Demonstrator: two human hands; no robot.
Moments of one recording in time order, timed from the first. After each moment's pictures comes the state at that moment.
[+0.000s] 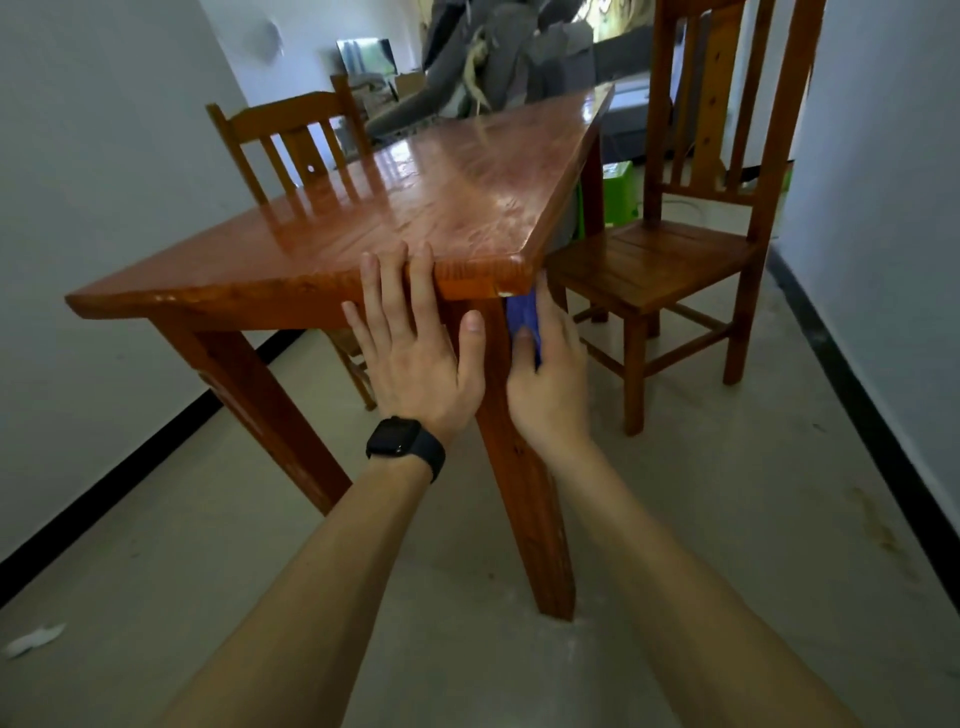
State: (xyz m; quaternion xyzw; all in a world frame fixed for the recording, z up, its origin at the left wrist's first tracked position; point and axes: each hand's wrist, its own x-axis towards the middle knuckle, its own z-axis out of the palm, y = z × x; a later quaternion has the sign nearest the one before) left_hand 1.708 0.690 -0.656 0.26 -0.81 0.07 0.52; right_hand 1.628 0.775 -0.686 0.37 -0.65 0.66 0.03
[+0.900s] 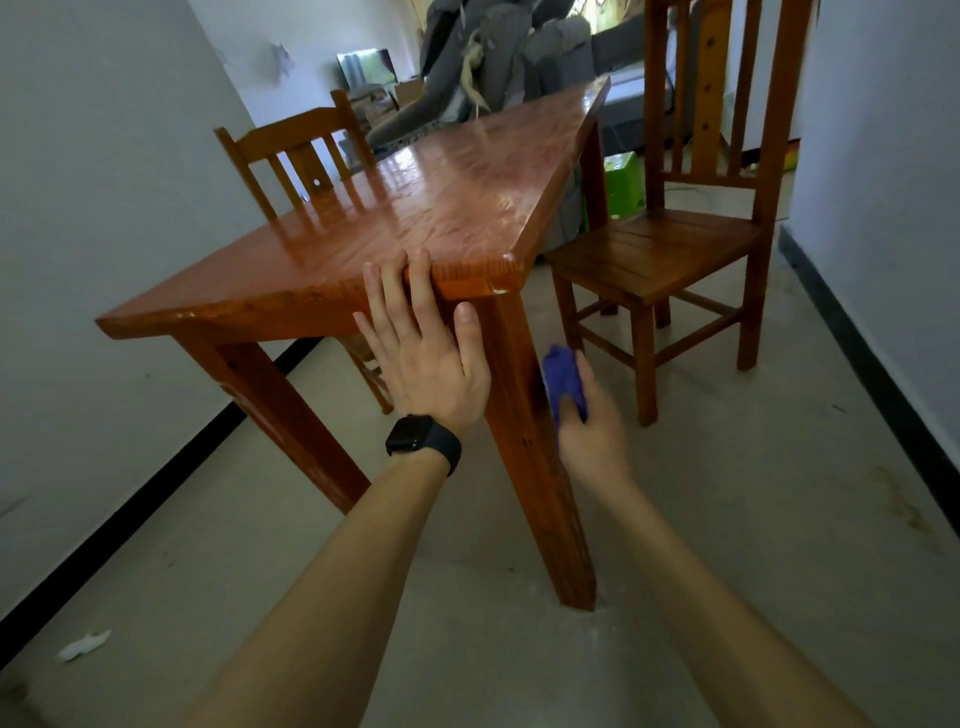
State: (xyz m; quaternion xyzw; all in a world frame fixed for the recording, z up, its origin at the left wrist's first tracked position) left_hand 1.701 0.701 -0.655 0.28 -0.80 0.02 0.53; right_hand 1.607 0.798 -0.760 0.26 -0.71 0.64 -0.13
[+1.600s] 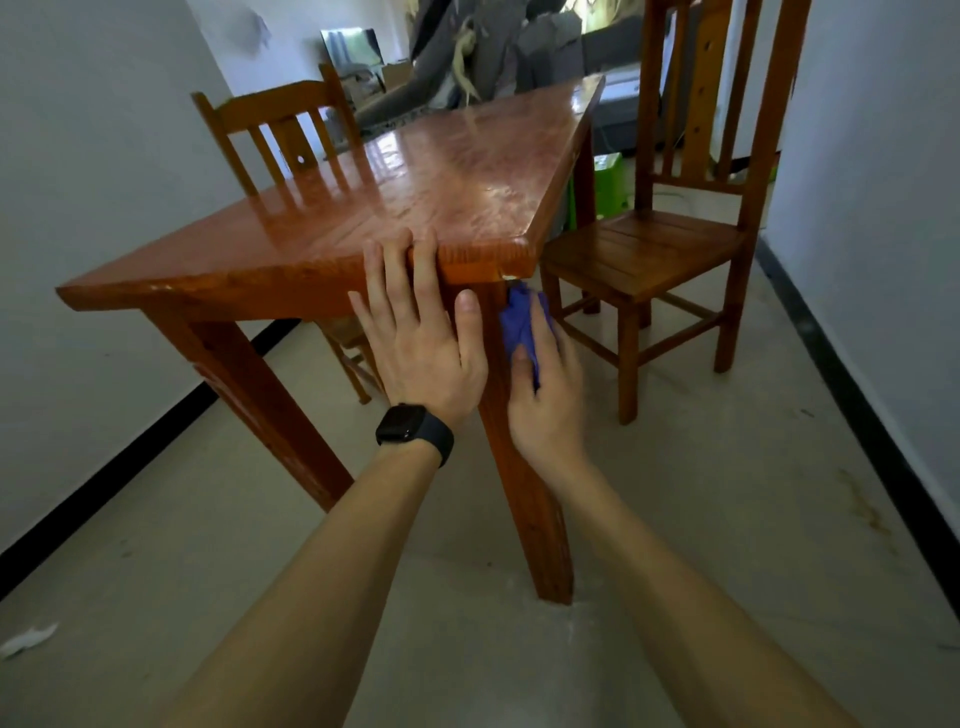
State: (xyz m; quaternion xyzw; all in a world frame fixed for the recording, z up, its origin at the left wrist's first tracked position) left_hand 1.706 0.693 -0.658 0.26 -0.80 0.03 0.53; right_hand 1.640 0.775 -0.726 0.38 -0.65 0.65 0.09
